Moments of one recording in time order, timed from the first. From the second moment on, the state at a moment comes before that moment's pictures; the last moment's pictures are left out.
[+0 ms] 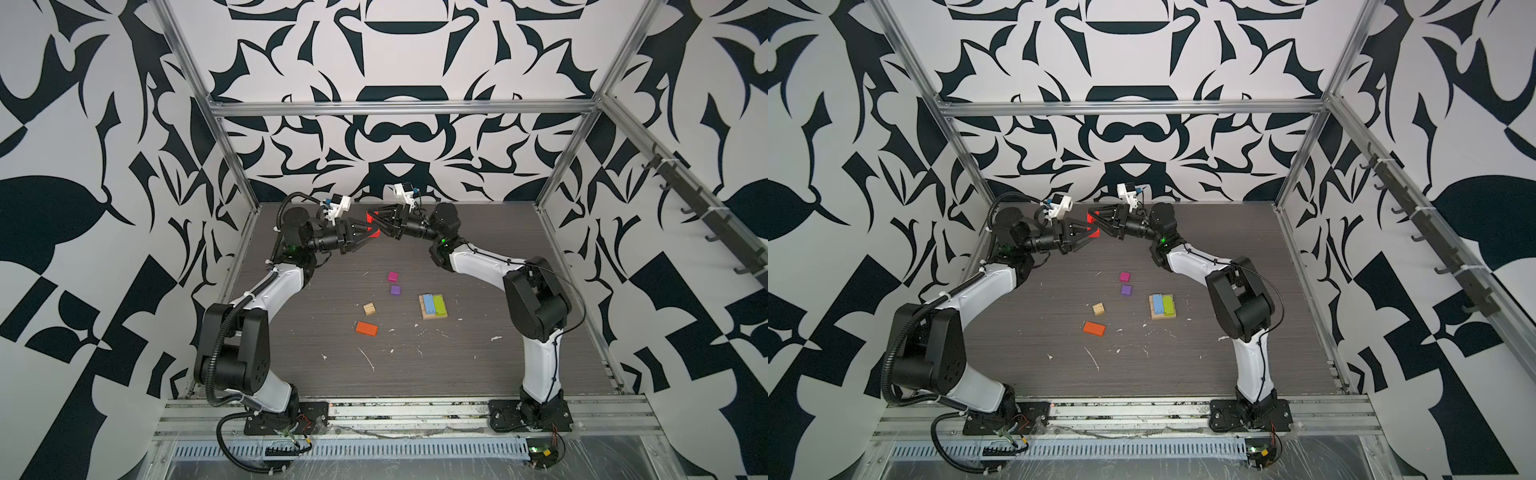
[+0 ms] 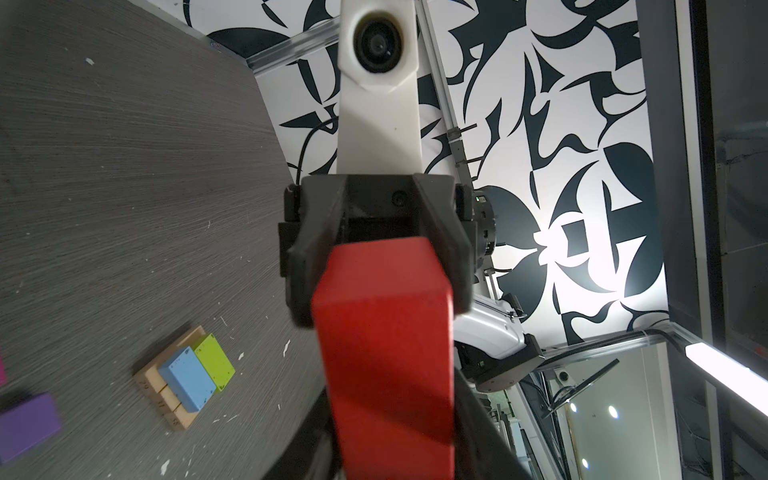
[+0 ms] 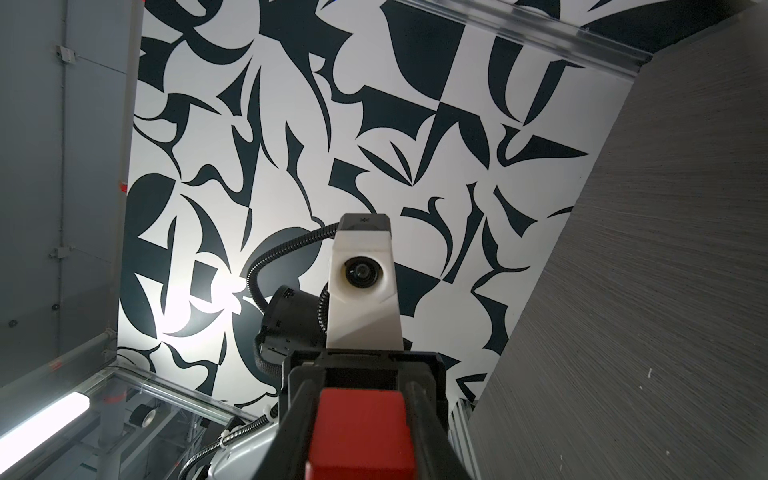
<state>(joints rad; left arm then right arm) -0.19 1.55 1.00 0.61 1.20 -1.27 0.55 2.01 1.43 0.89 -0.86 1.47</state>
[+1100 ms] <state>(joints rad) -0.35 1.46 1.15 -0.30 1.01 -0.60 0.36 1.68 1.19 0.34 -0.82 1.07</state>
